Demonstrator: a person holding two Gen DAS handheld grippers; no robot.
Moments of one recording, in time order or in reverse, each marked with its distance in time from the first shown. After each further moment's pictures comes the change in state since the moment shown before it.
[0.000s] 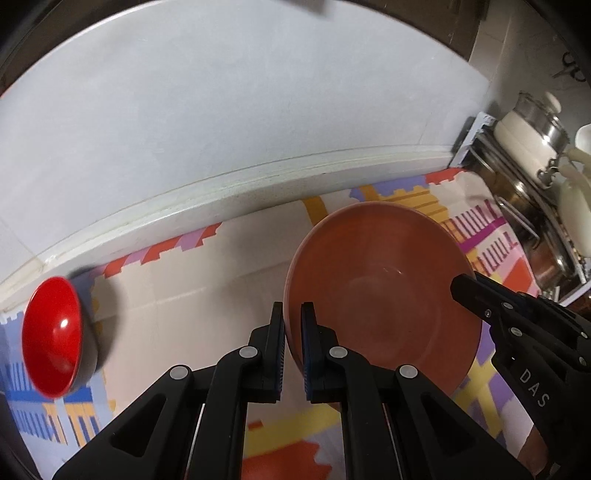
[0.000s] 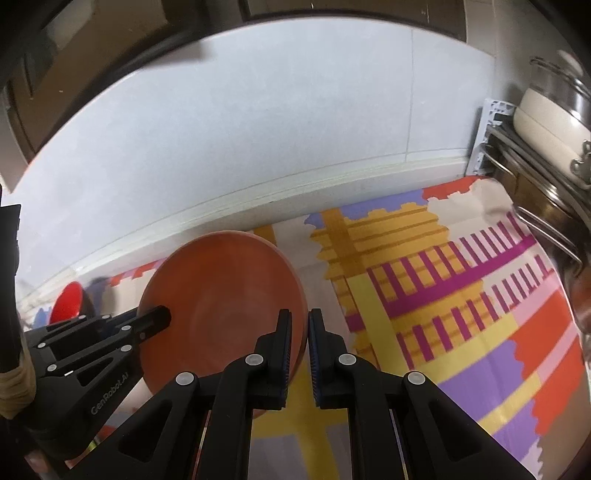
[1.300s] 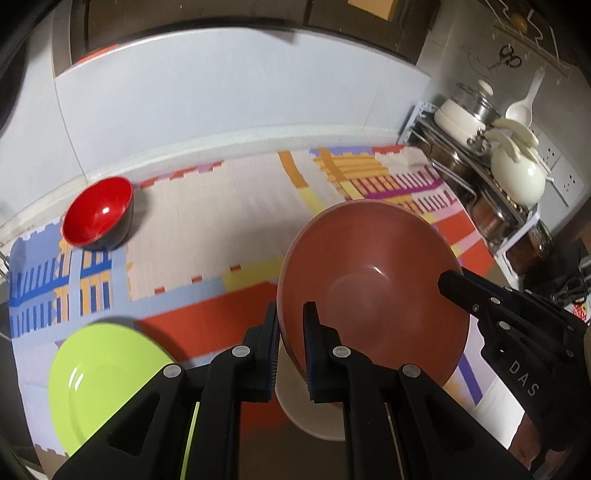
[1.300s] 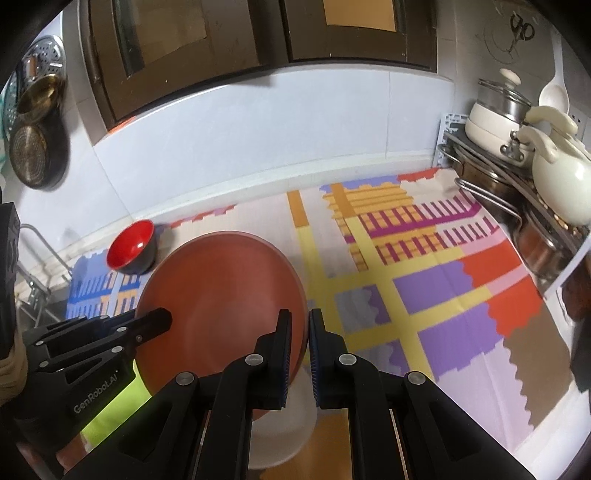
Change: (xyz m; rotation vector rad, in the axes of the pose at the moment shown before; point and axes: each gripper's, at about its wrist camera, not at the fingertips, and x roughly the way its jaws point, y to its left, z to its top) left arm -0.124 -0.026 -0.133 -0.022 -0.002 -0.072; right arm -0.146 0.015 -0.113 -0.052 -0.029 0.009
